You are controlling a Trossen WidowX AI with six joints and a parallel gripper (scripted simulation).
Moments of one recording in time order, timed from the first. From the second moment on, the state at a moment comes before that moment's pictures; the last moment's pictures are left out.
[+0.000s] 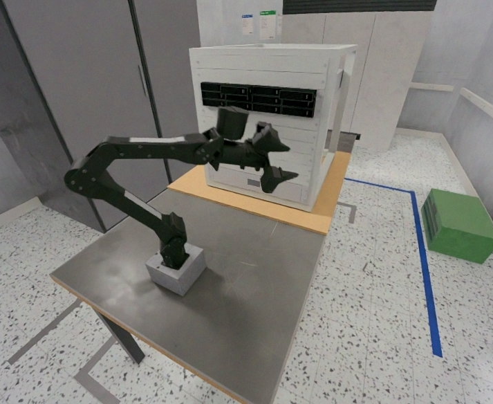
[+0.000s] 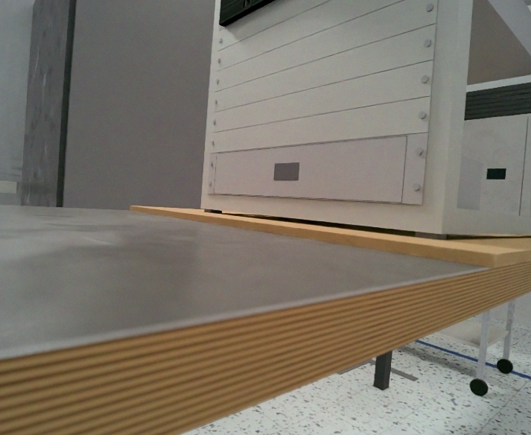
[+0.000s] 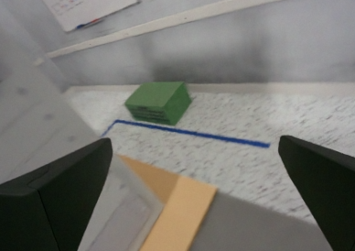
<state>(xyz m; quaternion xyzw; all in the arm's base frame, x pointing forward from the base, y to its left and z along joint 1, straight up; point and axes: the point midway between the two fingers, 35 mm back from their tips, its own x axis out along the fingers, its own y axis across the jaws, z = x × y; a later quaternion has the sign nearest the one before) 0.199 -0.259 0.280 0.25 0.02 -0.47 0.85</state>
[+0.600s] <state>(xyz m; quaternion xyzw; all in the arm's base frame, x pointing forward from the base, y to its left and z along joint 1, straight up) 0.216 -0.167 0.319 0.49 0.00 -0.29 0.82</state>
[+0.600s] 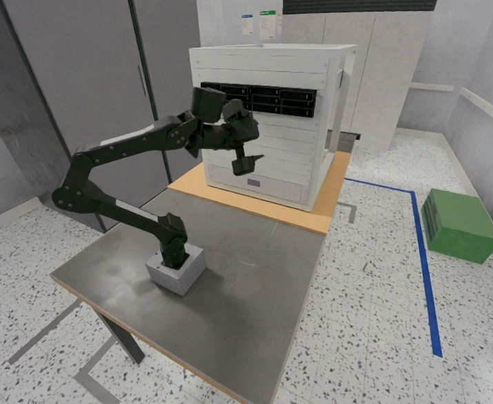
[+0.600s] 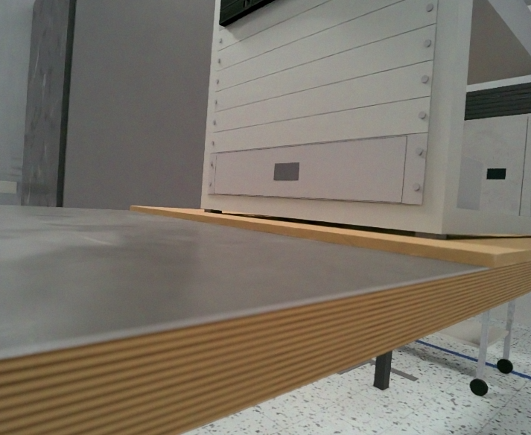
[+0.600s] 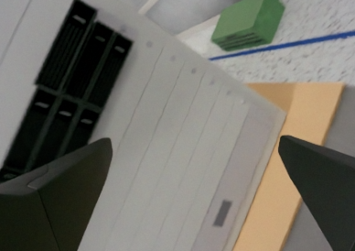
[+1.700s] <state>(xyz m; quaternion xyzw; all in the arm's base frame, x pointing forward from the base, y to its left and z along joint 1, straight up) 0.235 -0.066 0.364 0.70 -0.03 -0.05 0.71</state>
